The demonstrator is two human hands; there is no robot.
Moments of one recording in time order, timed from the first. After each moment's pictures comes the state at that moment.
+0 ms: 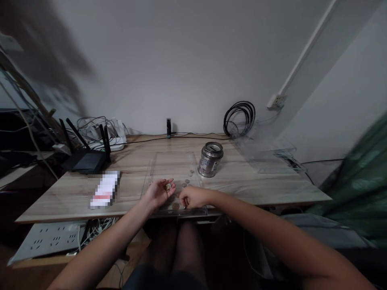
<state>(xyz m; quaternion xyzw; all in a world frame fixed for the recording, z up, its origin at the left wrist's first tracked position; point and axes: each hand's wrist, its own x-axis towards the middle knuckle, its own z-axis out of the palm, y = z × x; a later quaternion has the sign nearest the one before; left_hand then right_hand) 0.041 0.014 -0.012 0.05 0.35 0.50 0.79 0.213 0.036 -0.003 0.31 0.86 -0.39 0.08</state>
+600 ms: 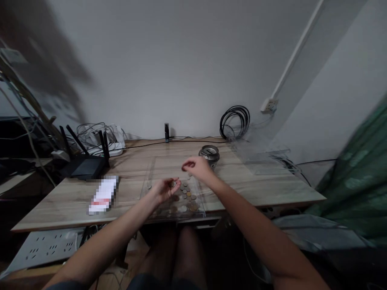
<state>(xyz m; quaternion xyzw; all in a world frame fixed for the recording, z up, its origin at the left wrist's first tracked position) 0.060 0.040 -0.007 0.10 0.35 0.47 0.80 0.226 0.080 0.049 0.48 0.78 -0.23 -0.34</state>
